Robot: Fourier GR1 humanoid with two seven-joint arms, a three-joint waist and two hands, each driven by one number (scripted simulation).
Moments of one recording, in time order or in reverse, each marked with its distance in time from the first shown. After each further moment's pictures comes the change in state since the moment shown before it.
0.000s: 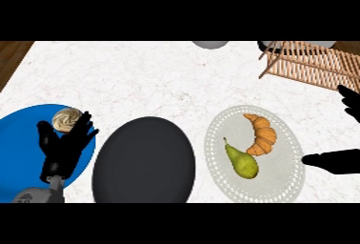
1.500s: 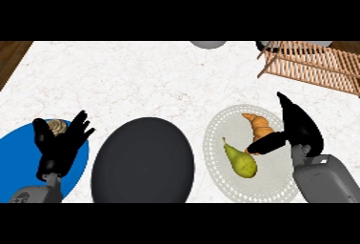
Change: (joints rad) left arm -0.007 -0.051 0.108 0.020 -0.076 -0.074 0.032; right arm -0.229 0.327 0.228 0.322 0.480 0.072 0.252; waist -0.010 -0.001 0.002
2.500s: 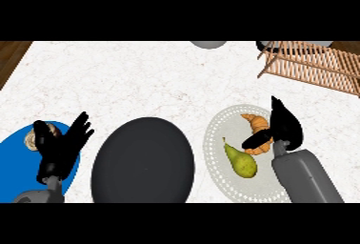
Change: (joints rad) left arm 0.031 -0.056 0.047 -0.066 -0.068 -0.034 0.046; right arm -0.033 0.142 -0.087 0.303 0.227 -0.087 -0.155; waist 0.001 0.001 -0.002
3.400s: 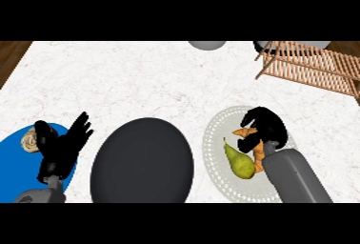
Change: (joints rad) left arm -0.008 -0.027 0.038 0.025 -0.037 -0.031 -0.009; right arm -0.028 0.047 0.004 0.127 0.014 0.065 -0.262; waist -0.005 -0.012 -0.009
